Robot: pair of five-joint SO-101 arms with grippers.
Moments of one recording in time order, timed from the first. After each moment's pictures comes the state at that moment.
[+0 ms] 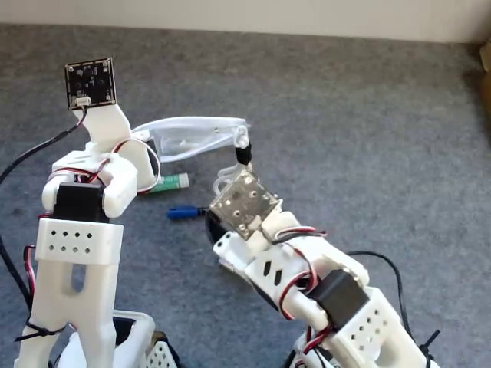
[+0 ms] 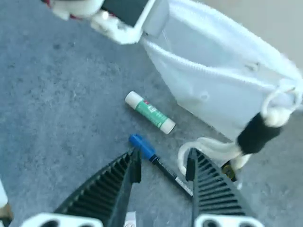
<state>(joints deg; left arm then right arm) -3.5 -35.3 28.8 62.2 18.8 -44.7 -65.5 48.4 54.5 14.1</state>
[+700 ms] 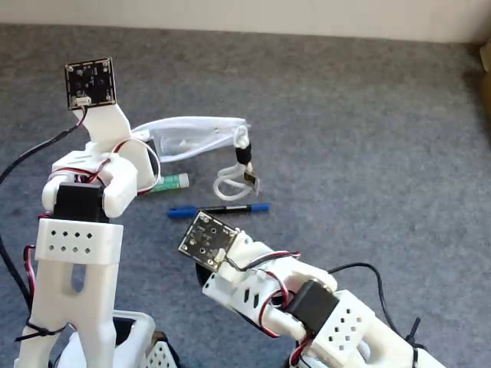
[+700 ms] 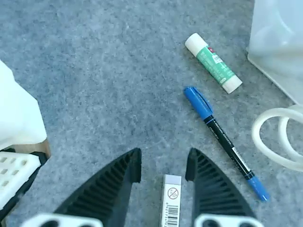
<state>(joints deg) -3.5 -35.3 28.8 62.2 18.8 -55.1 -65.5 61.0 54.5 14.1</state>
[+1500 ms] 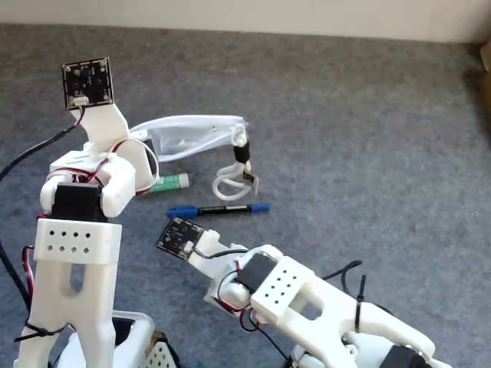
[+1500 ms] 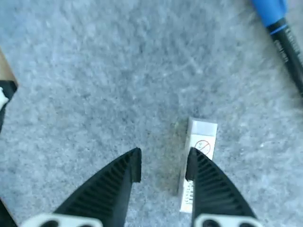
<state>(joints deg) -4.0 -35.3 28.8 62.2 18.8 -55.2 -33.8 59.3 53.1 14.1</state>
